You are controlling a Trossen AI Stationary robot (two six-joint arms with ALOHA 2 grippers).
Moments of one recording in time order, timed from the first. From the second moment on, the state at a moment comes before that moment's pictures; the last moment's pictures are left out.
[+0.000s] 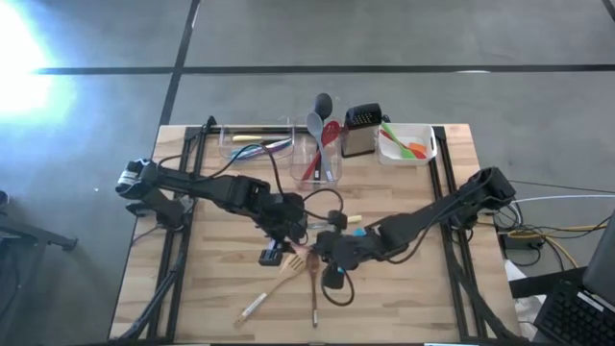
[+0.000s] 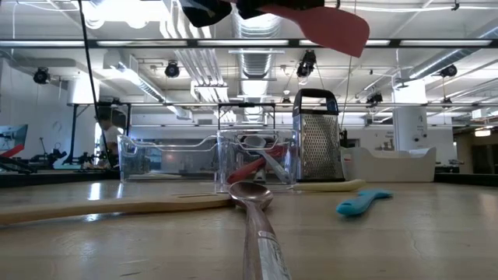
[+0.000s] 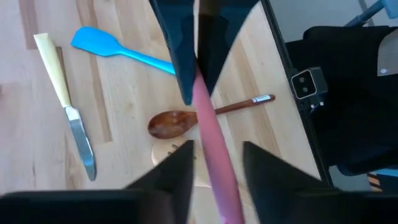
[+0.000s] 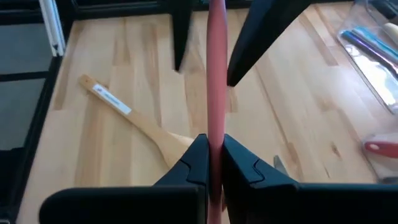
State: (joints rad) left arm -0.19 1.60 1.55 -0.88 0.25 -0.05; right arm 0.41 1.73 1.37 -0.36 0.39 0.38
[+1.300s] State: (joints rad) left arm -0.23 1.26 0.50 0.83 -0.25 0.00; right arm -0.12 0.77 0.73 -0.57 0.80 0.43
